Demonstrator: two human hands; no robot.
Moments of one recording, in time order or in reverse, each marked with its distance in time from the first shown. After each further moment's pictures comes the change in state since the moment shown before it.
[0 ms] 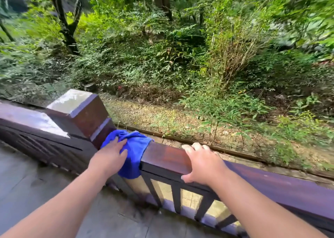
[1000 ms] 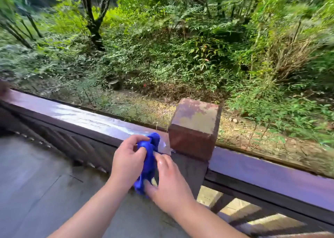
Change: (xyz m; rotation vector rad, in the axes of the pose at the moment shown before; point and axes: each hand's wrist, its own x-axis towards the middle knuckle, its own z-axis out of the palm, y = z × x) left_hand 0.034 -0.253 -0.129 -0.873 0.322 -0.053; right_hand 0.148 -0.446 0.042 0.697 0.211 -0.196
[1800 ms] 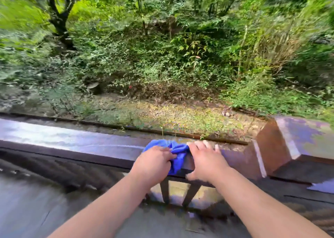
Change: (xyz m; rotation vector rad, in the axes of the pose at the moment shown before) left_hand 0.224 -0.126 -0.106 0.678 -0.622 0.668; right_hand 0.208 -0.048 0.073 -0.726 -0.223 0.375
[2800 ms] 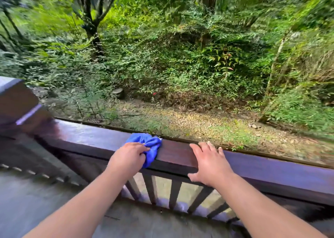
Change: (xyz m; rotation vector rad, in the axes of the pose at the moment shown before) left_hand -0.146 -0.394 -0.153 -0.002 0.175 -0.290; right_hand 0.122 -0.344 -0.006 0.008 0.128 0.007
